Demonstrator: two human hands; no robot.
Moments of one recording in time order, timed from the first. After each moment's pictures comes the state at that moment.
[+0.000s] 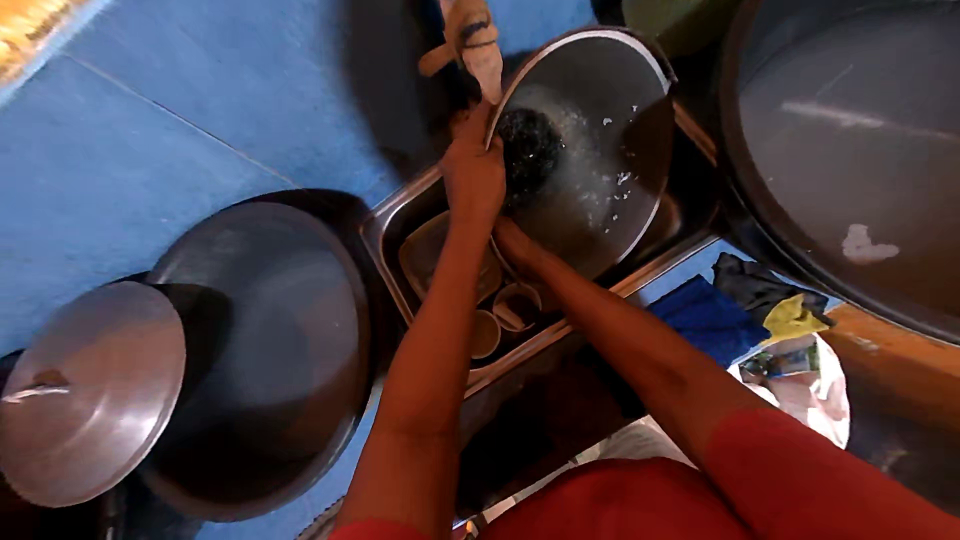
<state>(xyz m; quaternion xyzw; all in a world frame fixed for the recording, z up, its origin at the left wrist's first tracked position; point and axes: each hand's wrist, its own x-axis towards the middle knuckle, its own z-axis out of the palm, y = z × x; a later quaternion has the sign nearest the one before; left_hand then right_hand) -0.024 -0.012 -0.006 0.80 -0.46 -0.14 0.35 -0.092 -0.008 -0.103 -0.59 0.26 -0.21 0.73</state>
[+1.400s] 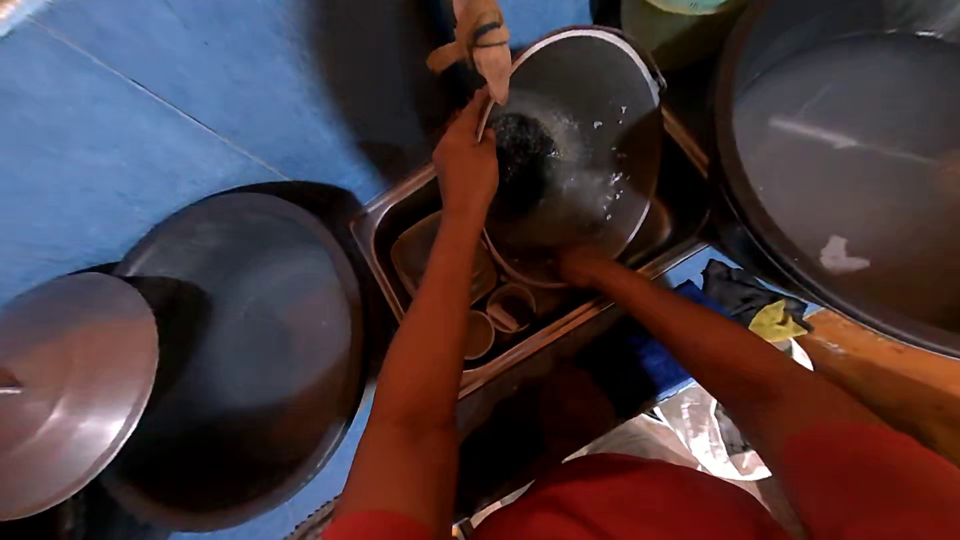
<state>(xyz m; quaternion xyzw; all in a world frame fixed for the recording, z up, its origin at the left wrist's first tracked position) -0.010 -0.017 -0.004 0.81 -0.45 -0.13 0.36 -0.183 -0.048 -0.151 -0.85 0.35 0.11 0.38</state>
